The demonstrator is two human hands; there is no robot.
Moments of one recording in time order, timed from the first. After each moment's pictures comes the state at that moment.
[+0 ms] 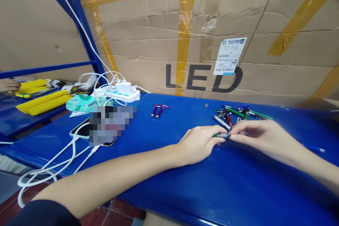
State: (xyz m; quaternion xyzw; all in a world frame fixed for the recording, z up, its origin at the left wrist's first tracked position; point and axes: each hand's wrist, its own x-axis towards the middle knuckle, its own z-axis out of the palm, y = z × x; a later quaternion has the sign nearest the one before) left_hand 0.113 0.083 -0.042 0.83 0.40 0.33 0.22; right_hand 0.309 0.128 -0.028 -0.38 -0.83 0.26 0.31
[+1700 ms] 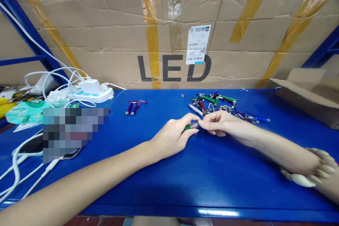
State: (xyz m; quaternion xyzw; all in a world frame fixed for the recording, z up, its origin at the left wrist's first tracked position) left_hand 0.114 0.084 -0.046 0.84 0.36 0.34 0.25; right_hand 0.305 0.117 -0.026 -0.44 -0.68 0.53 0.23
